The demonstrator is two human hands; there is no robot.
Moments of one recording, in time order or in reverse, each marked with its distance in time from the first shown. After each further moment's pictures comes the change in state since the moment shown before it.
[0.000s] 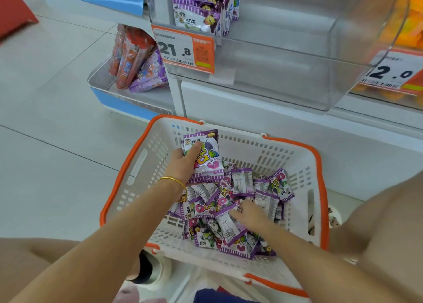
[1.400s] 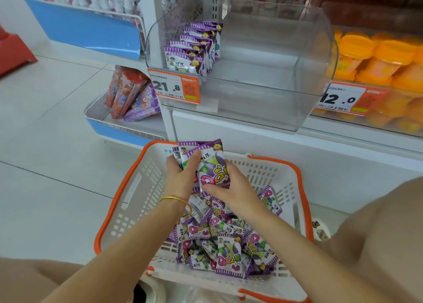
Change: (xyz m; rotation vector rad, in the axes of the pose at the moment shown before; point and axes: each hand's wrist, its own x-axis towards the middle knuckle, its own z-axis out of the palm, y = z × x) left_hand -0.045 0.031 0.015 -0.150 0.044 0.285; right_hand -0.109 -0.101 -0.089 0.588 0.295 -0.600
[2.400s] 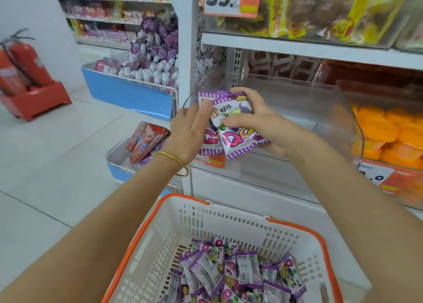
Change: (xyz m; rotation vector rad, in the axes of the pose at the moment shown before) left_hand 0.074 0.183 -0.017 0.582 -0.087 0.824; right_hand 0.123 -0.195 -0.072 0.175 -0.122 -0.144
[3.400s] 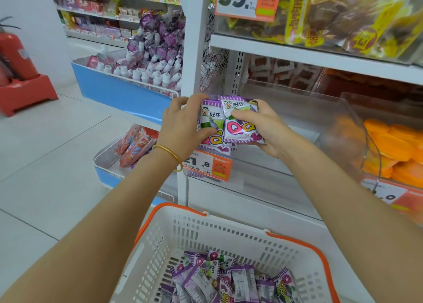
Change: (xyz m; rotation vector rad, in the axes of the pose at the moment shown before) left_hand 0.045 -0.050 0.001 0.293 0.114 0.087; right_hand 0.059 0.019 -0.009 0.032 0.223 0.034
